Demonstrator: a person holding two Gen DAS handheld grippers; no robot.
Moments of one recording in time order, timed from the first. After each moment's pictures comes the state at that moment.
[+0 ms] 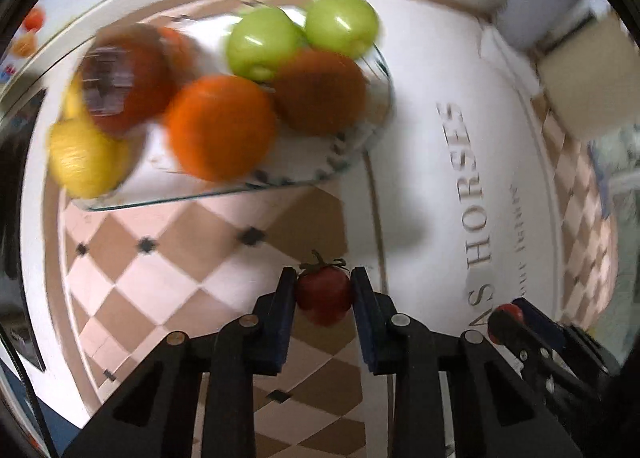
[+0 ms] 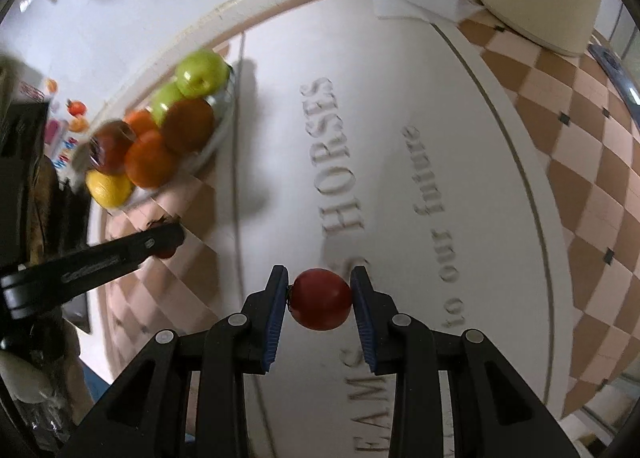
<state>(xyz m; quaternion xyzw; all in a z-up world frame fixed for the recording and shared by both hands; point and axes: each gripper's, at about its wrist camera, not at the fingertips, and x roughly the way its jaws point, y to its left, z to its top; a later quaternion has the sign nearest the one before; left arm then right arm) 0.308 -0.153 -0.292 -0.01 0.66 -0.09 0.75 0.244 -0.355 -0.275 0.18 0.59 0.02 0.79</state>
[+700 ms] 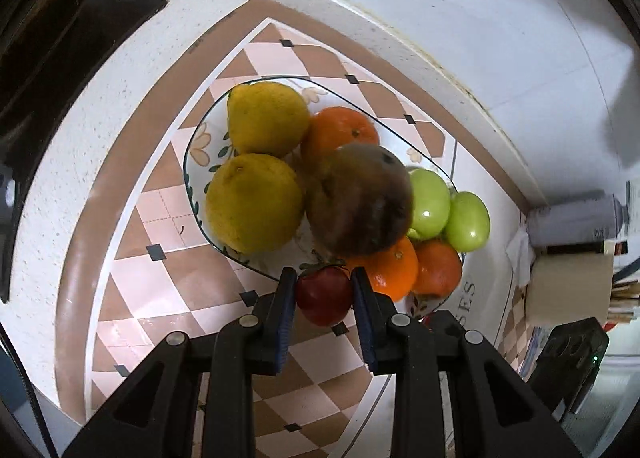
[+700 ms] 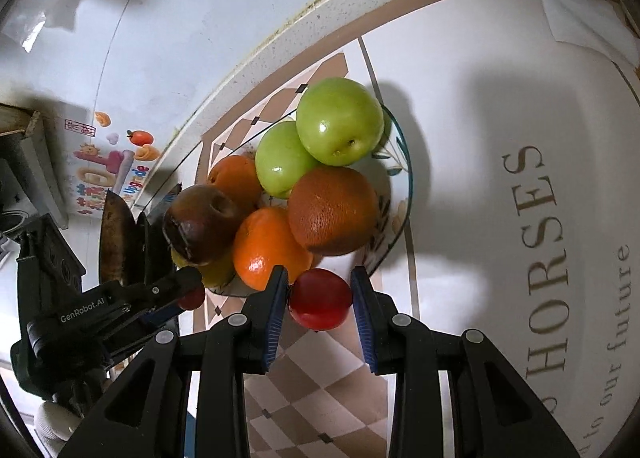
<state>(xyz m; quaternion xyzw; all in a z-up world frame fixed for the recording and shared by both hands) 0.364 -0.010 -0.266 -0.27 0.61 0.01 0.75 0.365 -0.279 -0.294 0.28 0.57 0.13 0.76</state>
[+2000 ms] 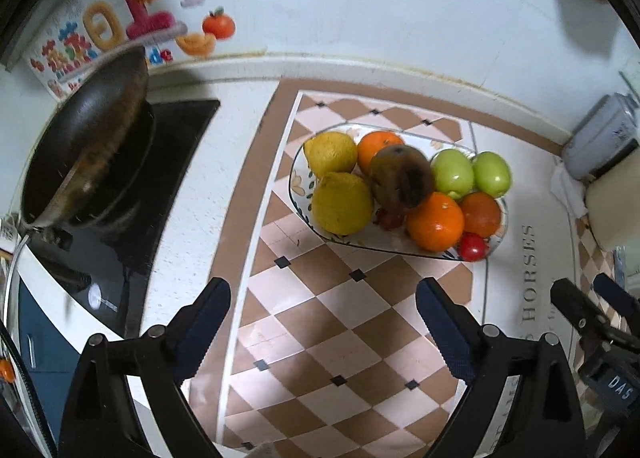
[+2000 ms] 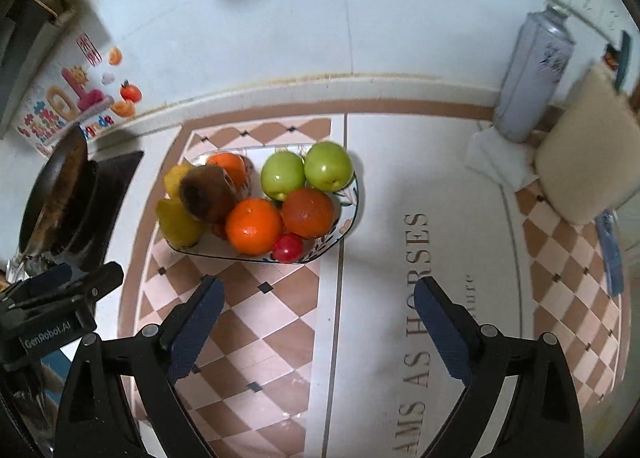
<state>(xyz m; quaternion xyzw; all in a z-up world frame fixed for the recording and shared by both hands) 0.286 -0.014 -0.181 -0.04 0.55 0.06 0.83 0.285 -0.238 -0.163 0.03 0.52 0.03 0.85</state>
